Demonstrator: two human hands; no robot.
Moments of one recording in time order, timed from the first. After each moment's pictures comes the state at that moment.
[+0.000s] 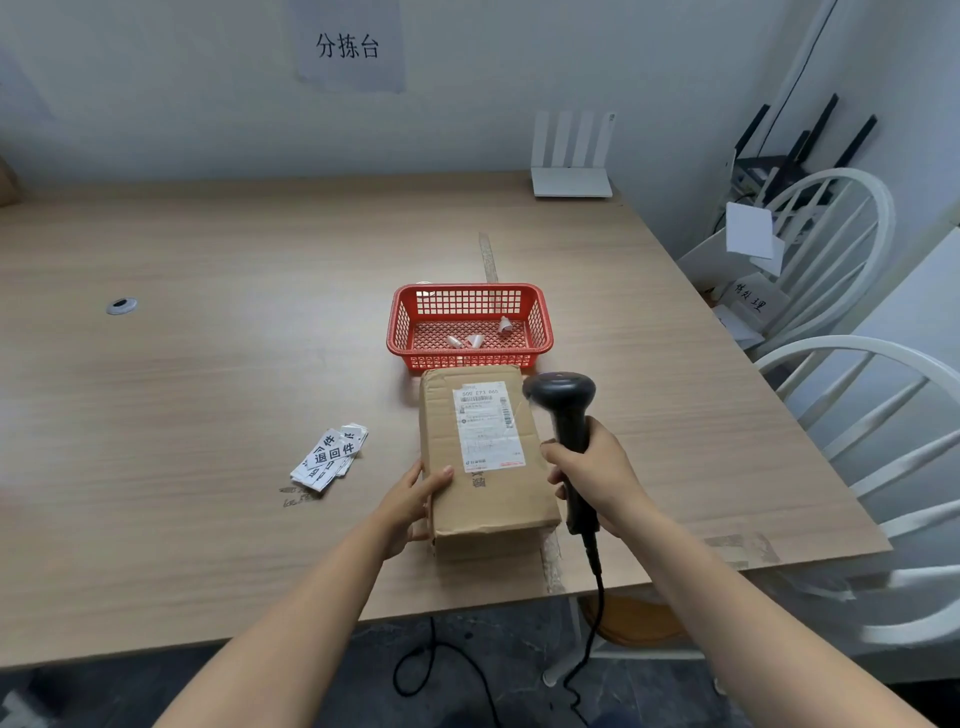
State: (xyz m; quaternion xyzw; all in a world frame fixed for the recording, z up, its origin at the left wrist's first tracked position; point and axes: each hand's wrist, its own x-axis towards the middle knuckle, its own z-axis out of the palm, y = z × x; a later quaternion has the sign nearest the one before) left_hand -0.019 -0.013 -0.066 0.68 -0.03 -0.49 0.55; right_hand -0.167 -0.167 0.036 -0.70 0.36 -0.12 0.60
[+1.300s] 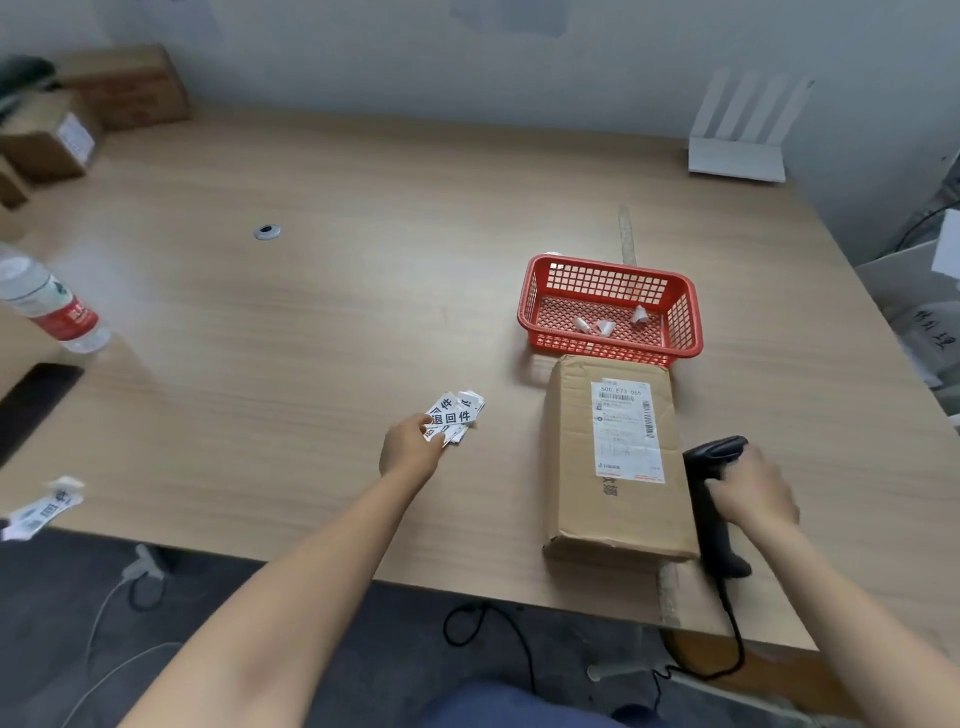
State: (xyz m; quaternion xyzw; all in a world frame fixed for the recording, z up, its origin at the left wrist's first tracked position) left_hand 0.069 0.070 -0.075 0.91 0.00 -0.17 0.38; right_hand -0.123 -0.228 -0.051 -0.83 0.52 0.04 0.20
